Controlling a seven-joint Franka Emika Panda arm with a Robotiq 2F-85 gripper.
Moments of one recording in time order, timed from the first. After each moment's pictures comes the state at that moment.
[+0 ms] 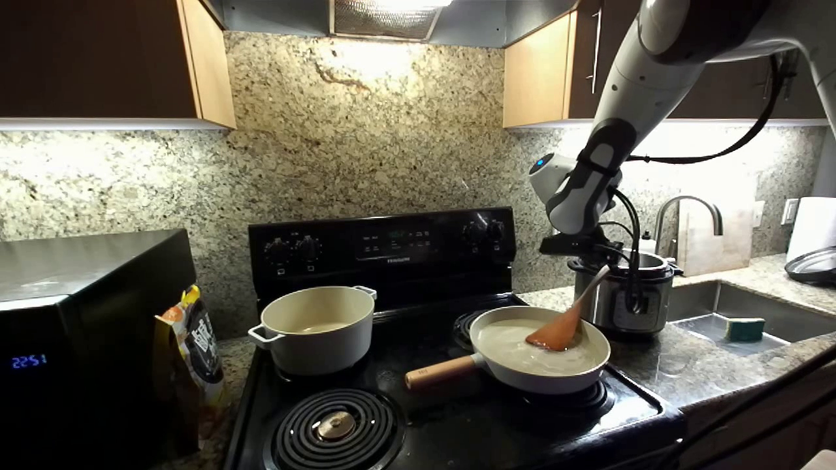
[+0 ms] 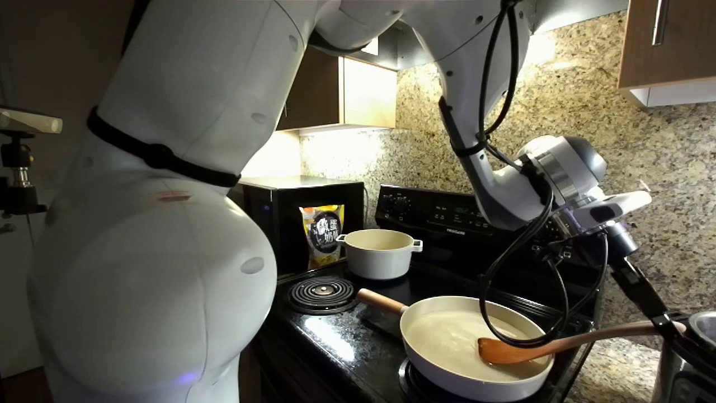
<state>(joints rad) -0.11 0.43 -0.33 -1.94 -0.76 2.32 1.62</state>
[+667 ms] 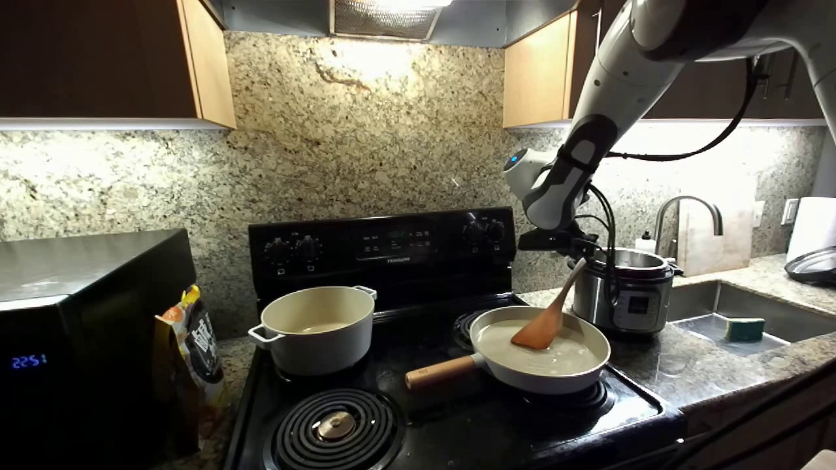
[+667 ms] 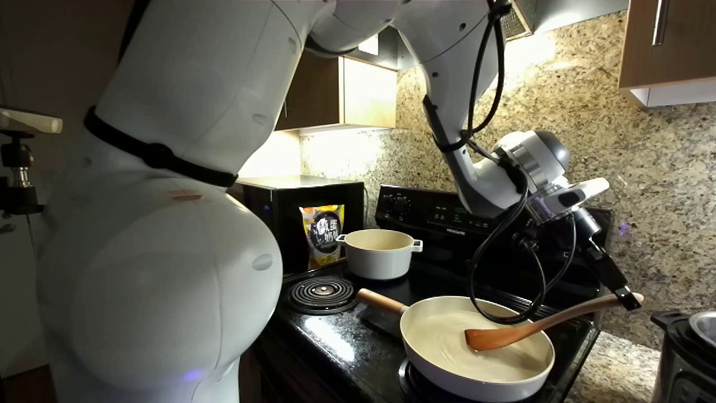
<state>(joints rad) -0.06 0.43 -0.28 -1.89 -0.80 2.26 1.62</state>
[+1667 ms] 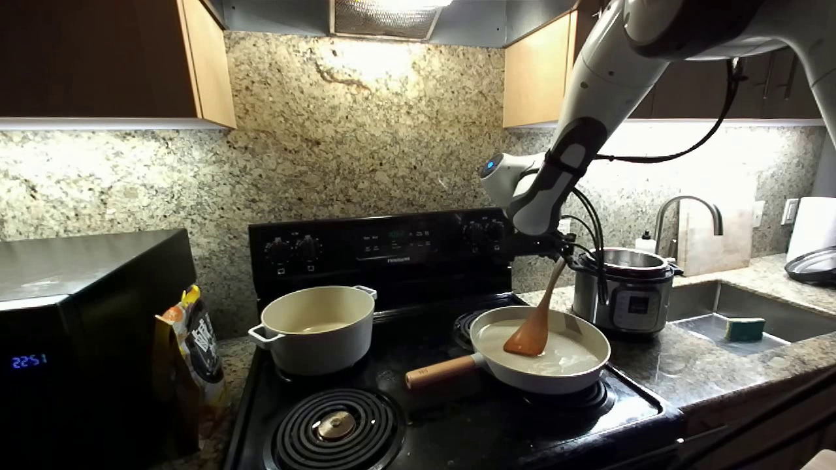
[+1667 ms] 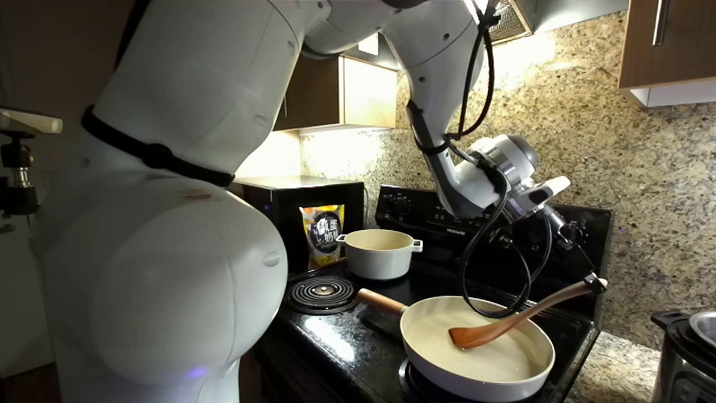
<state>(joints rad) -0.01 0.43 -0.23 -1.90 -0.90 2.26 1.62</state>
